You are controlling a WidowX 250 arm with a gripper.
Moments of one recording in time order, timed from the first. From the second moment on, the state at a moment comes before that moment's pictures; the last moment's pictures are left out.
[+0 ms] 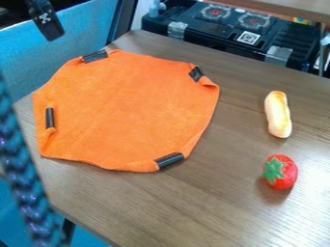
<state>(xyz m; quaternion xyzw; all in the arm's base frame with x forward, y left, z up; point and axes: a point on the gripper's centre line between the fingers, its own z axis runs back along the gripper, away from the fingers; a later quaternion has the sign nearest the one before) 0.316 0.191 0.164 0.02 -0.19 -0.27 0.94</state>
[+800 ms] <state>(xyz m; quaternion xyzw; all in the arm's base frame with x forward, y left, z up) 0.286 0.152 0.108 0.01 -0.22 -0.08 0.97</state>
